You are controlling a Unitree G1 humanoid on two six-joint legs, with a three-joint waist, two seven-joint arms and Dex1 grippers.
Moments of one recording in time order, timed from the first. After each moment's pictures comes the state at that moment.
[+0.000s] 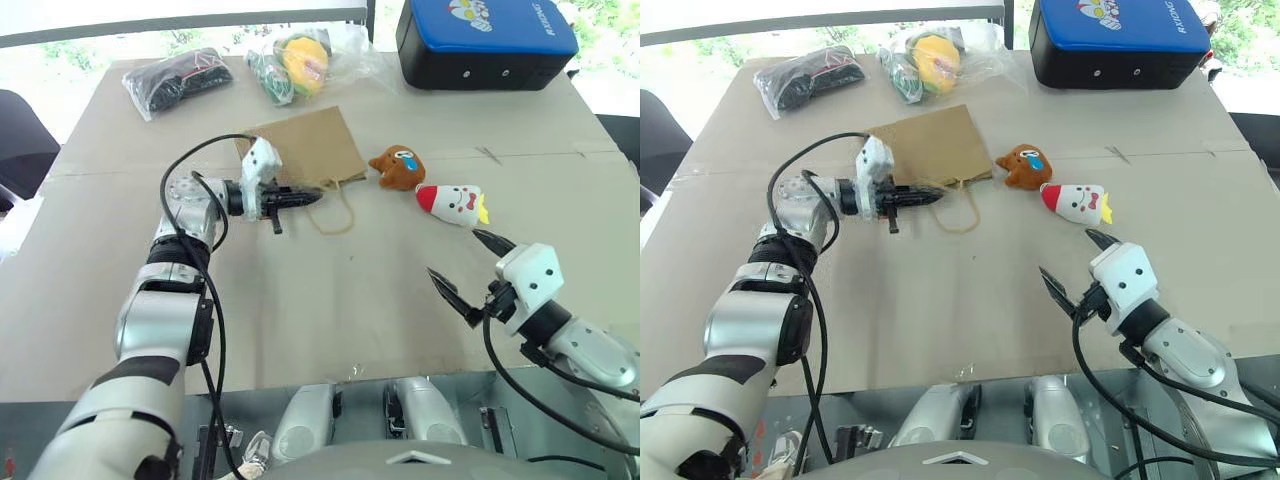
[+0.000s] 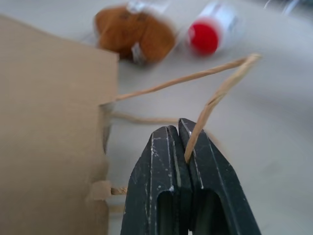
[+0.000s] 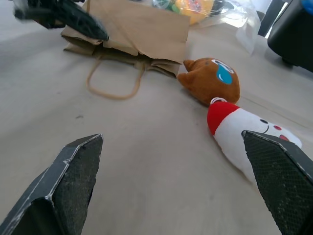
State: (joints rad) left arm -0.90 0.52 0.02 0.72 -0.36 0.46 -1.38; right arm 0.18 -0.48 0.00 -0.87 0.24 0.56 0.38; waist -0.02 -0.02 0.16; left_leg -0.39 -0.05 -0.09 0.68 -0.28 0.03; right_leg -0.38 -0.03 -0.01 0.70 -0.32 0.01
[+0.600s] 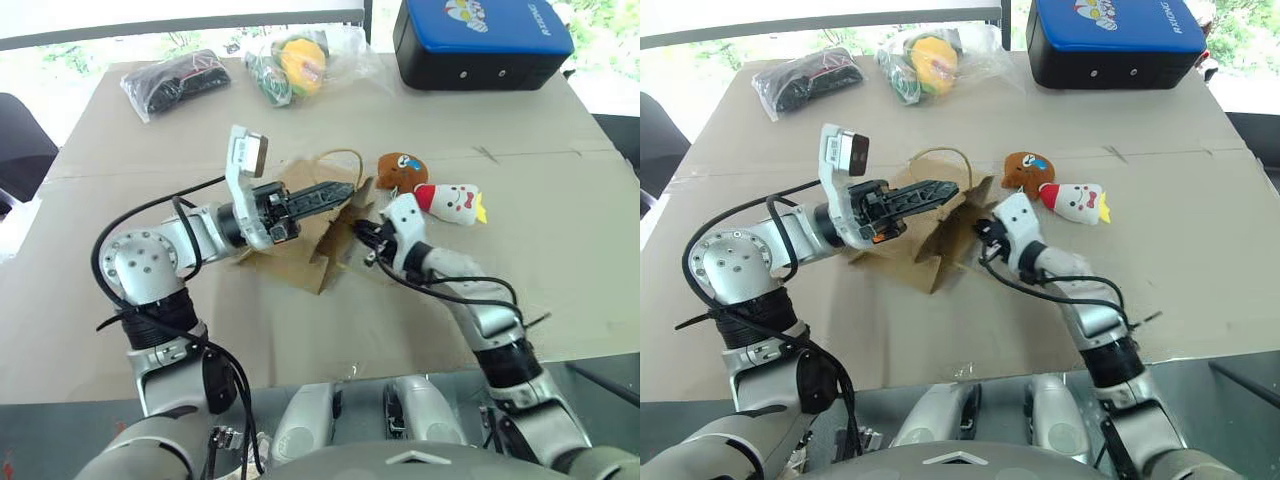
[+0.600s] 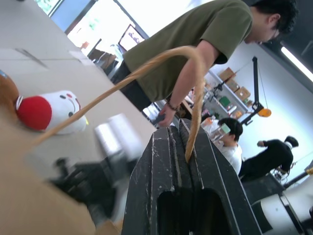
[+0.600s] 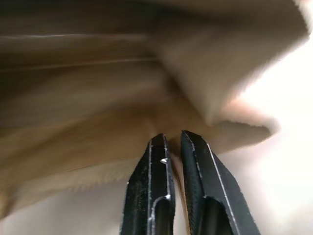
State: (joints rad) left arm -0.60 0.30 0.46 -0.20 -1.13 1.44 -0.63; right arm -0.47 -0.07 0.32 0.15 0.19 0.36 0.53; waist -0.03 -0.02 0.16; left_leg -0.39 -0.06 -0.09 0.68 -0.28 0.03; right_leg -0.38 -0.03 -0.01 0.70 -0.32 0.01
